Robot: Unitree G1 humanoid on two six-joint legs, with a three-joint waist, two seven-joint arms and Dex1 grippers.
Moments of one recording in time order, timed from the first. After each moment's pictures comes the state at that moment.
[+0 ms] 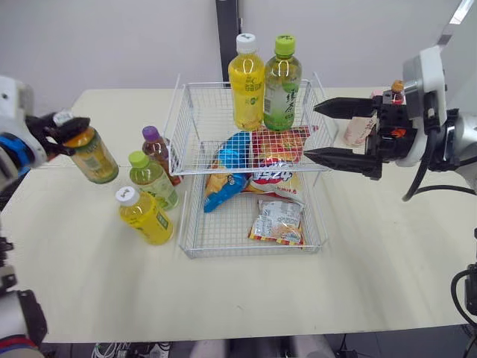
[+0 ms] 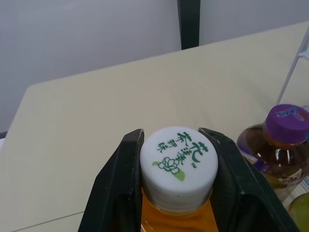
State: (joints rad) left arm -0.64 1.05 0.41 0.22 -0.44 0.73 -0.71; right arm -0.81 -0.85 -0.12 -0.35 0.79 0.82 0.96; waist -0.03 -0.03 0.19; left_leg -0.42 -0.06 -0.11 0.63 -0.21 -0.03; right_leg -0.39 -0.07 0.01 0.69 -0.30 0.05
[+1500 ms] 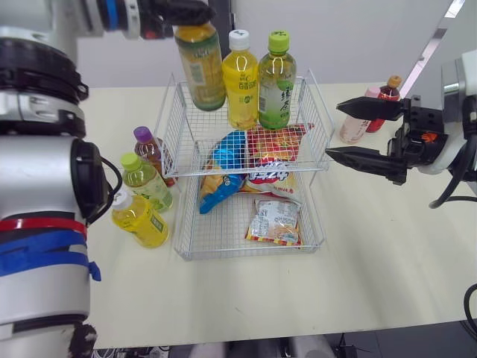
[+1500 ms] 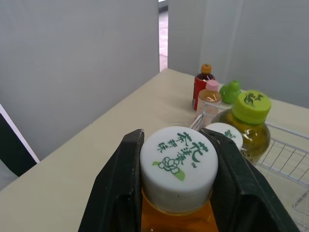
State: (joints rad) left arm -1.70 0.67 -0.08 0.94 -0.18 0.69 -1.14; right arm -0.69 -0.90 -0.24 -0.39 0.89 0.81 0.93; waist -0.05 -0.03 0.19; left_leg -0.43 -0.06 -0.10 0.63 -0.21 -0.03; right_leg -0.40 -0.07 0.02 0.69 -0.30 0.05
